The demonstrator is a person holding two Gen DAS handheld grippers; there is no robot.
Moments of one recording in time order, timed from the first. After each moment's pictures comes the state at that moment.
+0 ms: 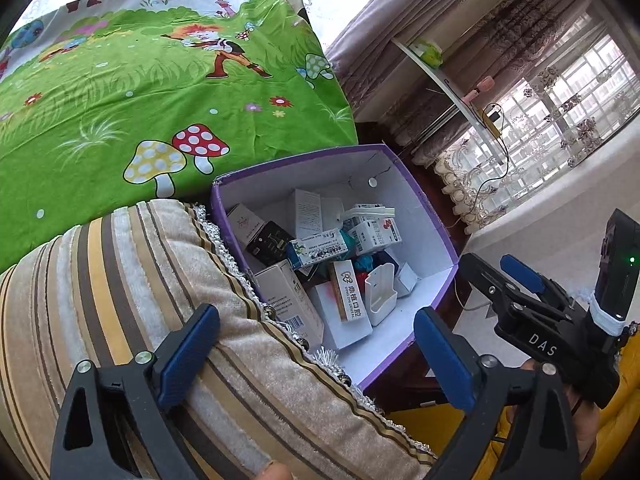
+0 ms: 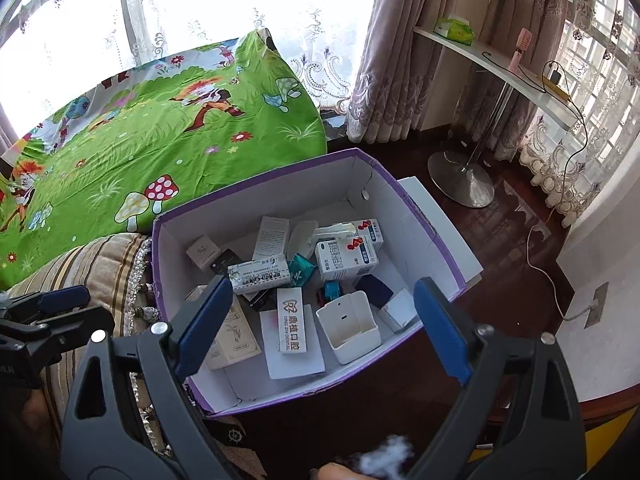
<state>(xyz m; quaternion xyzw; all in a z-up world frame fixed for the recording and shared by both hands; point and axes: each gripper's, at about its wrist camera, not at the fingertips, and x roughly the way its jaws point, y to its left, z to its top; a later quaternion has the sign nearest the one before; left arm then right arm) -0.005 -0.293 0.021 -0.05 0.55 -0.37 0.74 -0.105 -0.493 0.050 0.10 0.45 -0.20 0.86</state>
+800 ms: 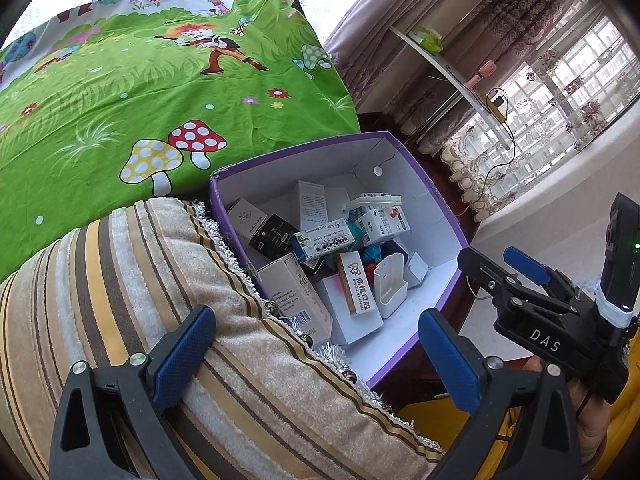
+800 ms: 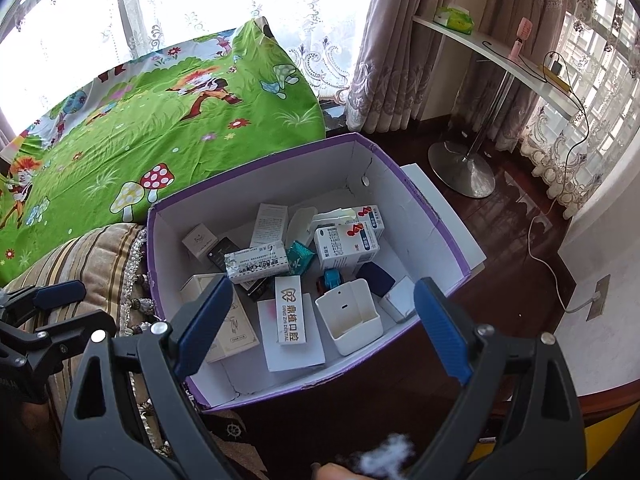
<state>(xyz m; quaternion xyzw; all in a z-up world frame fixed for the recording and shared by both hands) -0.007 -0.302 0.016 -0.01 0.55 -0.37 0.75 -0.103 -0.494 0.039 0.11 0.47 -0.20 0.86</state>
